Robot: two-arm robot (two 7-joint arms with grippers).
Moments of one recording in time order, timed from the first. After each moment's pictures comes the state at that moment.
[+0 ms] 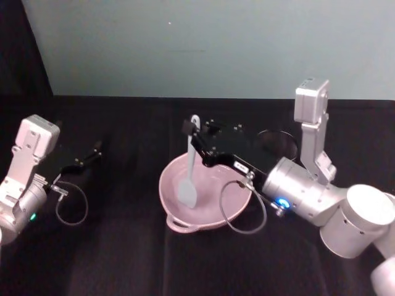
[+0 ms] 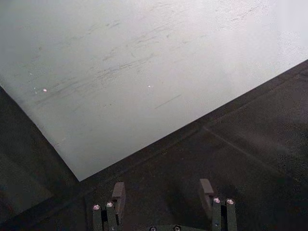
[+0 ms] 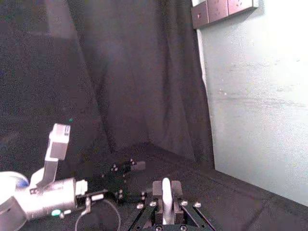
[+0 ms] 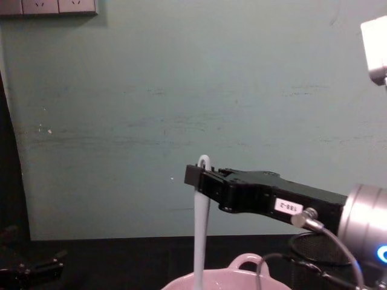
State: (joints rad) left arm -0.20 0.60 0.45 -1.41 -0.25 -0.12 0.03; right arm 0.27 0.35 -0.48 -1.56 0.54 -0.01 0.49
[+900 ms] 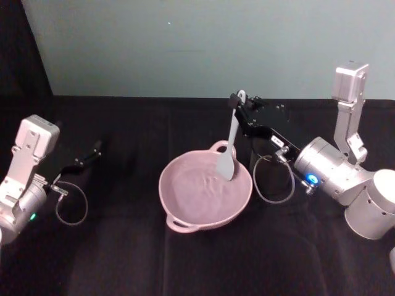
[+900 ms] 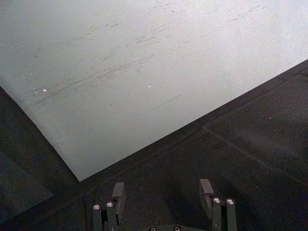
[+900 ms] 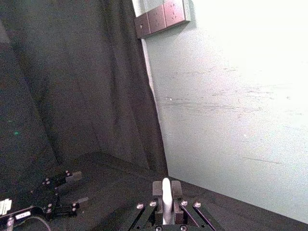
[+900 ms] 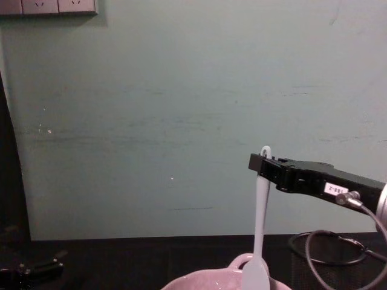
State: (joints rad) left arm -0.20 0.60 0.45 -1.41 -0.25 -0.12 0.03; right arm 0.32 0.34 -0.38 -1.43 0.56 -0.05 0.44
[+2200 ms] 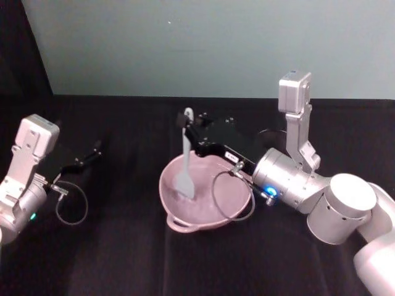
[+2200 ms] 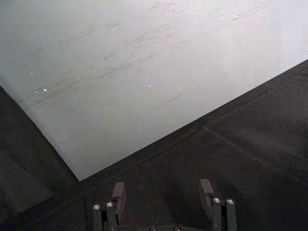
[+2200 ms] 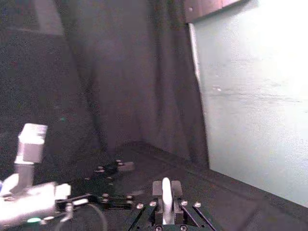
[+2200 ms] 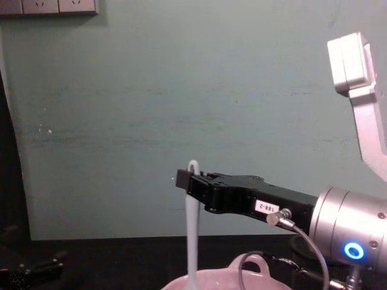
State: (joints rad) left arm -0.20 0.60 0.45 -1.41 -0.25 -0.12 0.03; right arm 0.35 0.29 -0.51 -1.43 0.53 -0.03 0.49
